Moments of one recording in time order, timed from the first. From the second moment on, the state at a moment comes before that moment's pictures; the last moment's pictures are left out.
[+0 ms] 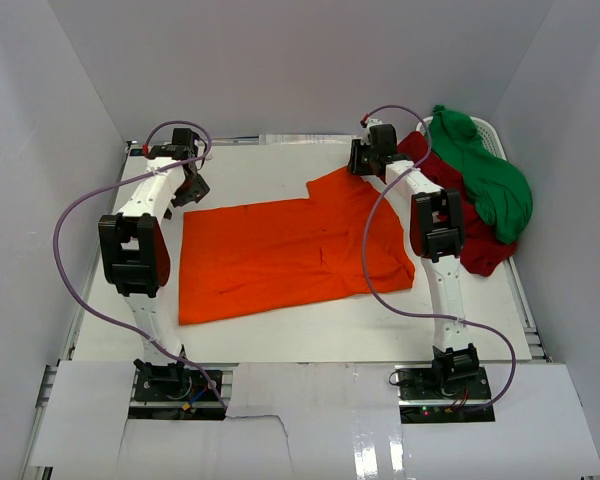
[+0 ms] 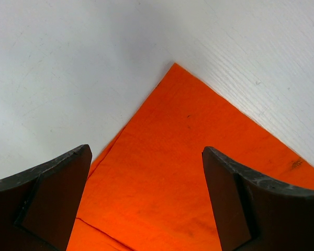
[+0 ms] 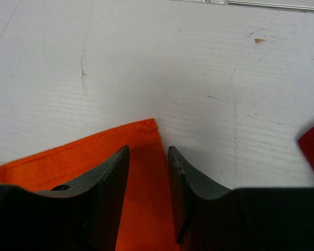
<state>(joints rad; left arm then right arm) -0.07 1.98 1.74 -0.97 -0.47 -0.70 0.25 2.54 2.11 -0.19 -0.16 0.16</state>
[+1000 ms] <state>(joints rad) 0.00 2.08 1.70 -0.94 -0.40 -0.70 0.25 2.55 2.12 -0.24 -0.15 0.13</state>
